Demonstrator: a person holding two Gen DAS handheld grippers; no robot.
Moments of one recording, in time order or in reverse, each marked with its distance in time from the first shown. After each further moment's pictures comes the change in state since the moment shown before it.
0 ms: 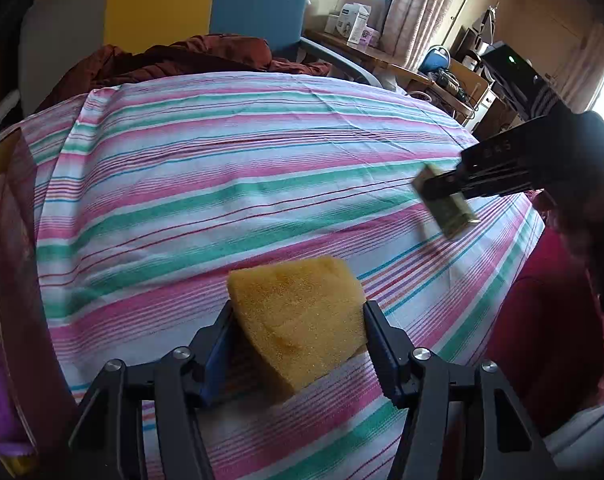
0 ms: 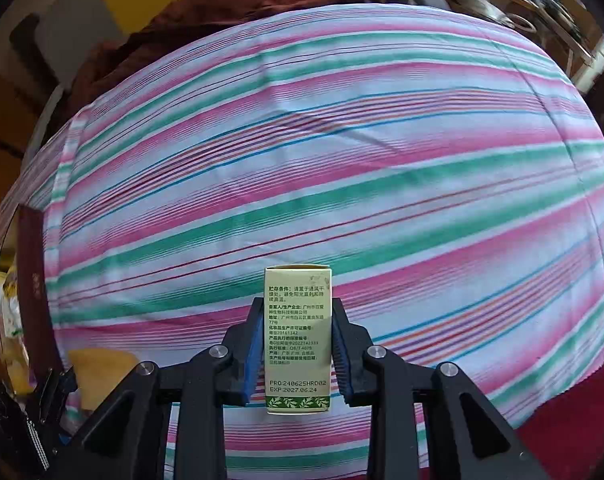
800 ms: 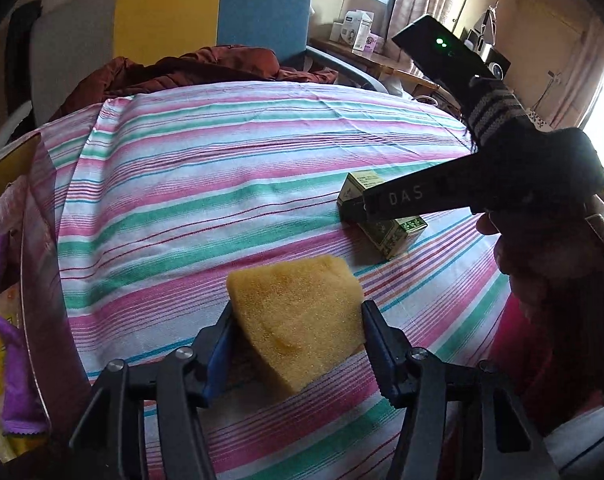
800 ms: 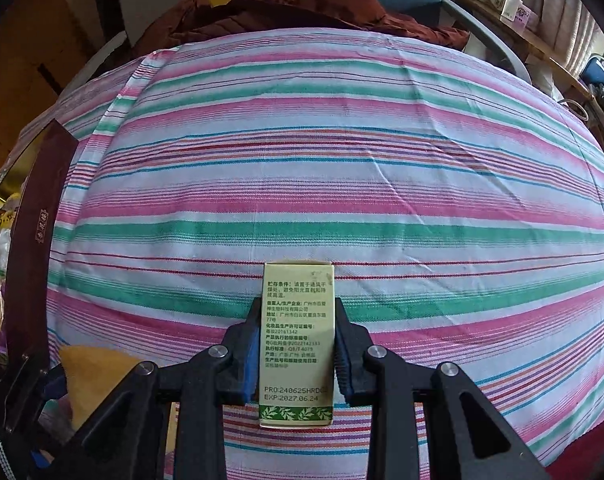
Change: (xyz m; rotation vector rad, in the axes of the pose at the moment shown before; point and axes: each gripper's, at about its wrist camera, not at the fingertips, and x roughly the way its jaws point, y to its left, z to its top) left arm -0.012 0.000 -0.011 0.032 -0.039 0.056; right arm 0.034 0.088 -0.007 -0.251 -0.099 -0.031
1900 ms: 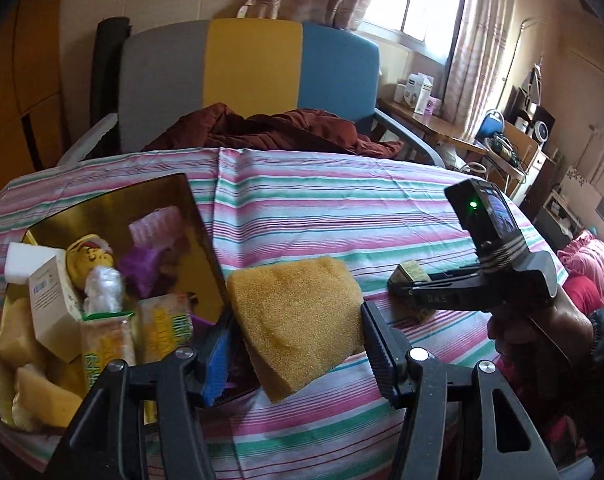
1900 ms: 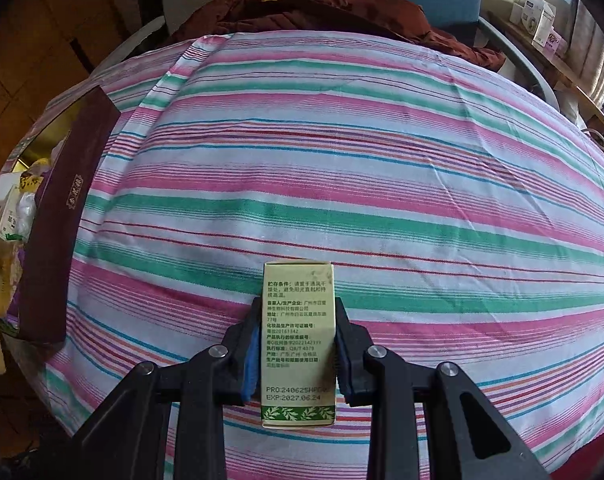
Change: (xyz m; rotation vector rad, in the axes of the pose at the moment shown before) left arm -0.119 0.061 -0.005 -0.153 -0.178 0.173; right arm 0.009 0.051 0.000 -0.074 -0.014 0.052
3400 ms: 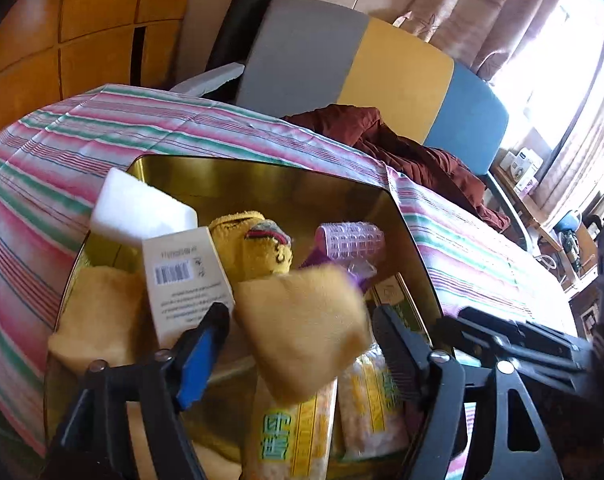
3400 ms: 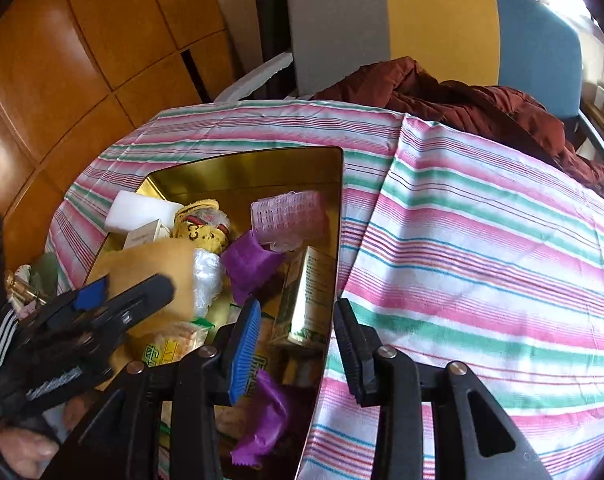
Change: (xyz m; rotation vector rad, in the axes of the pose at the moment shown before) left arm 0.017 0.169 0.005 -0.383 -0.010 0.171; right arm -0.028 0.199 0.058 -0.173 -0.198 0.205
